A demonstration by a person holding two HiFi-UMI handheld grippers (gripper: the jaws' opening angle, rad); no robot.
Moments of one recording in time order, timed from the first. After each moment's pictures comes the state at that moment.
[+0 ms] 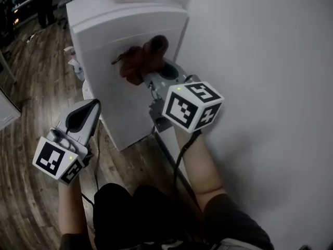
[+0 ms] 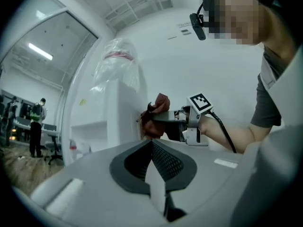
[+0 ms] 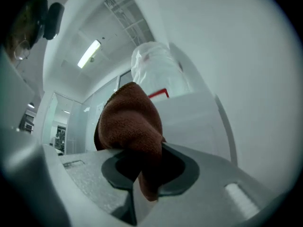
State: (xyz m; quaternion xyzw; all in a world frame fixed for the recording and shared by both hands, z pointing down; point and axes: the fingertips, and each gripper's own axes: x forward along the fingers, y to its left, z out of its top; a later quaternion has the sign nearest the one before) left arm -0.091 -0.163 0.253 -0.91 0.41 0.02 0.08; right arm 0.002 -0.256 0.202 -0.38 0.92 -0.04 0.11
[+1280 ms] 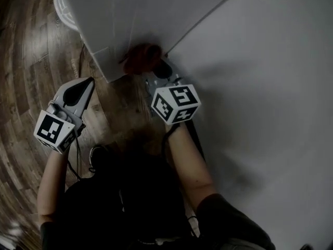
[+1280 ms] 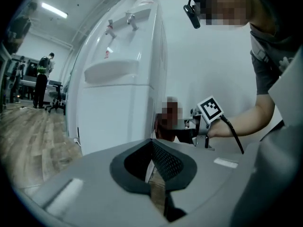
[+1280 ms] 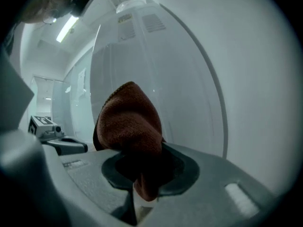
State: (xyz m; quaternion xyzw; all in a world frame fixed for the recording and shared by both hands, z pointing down) left arm -0.131 -0.176 0.622 -0.91 0.40 -0.08 -0.08; right arm -0.003 -0.259 0.625 -0.45 0.88 -0.14 -0.03
